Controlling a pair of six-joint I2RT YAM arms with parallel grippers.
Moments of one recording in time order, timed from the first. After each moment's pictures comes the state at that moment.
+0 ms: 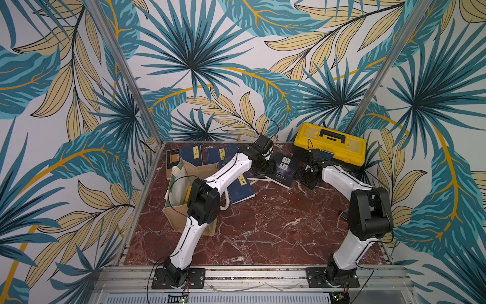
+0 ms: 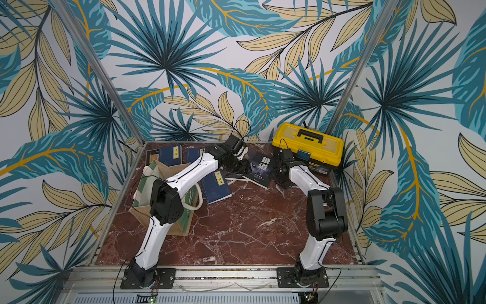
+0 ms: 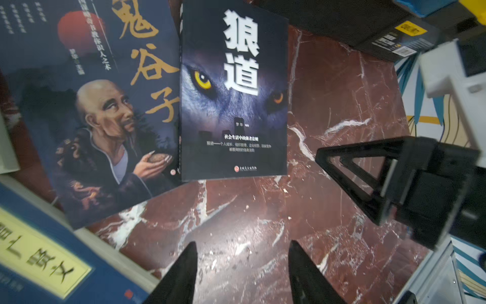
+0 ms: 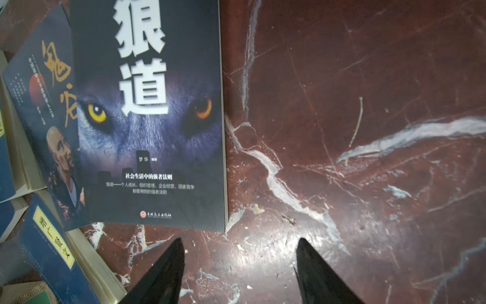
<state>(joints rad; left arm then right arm) -0.63 2.34 2.25 -0.89 0.26 -0.45 0.10 1.81 1.30 -0.61 -0.06 0.65</state>
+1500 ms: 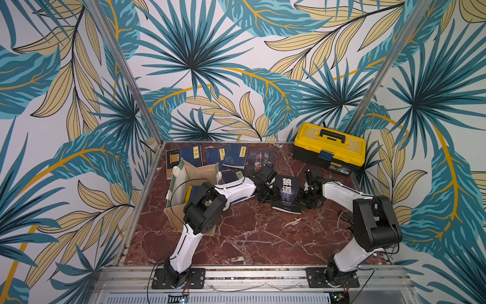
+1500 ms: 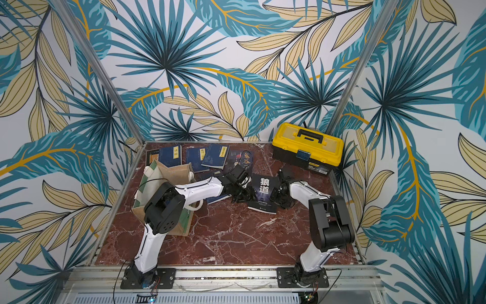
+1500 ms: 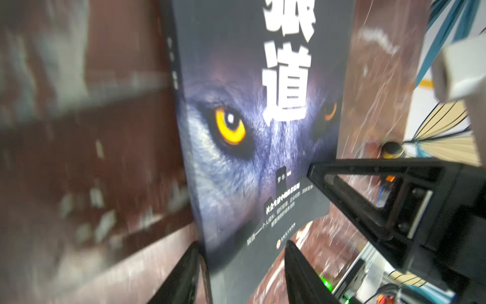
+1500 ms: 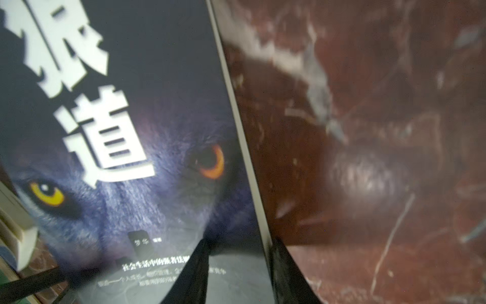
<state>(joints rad) -0.82 2.10 1.54 -0.46 0.36 -0.80 0.17 1.63 0.92 -0.63 -0.16 0.61</state>
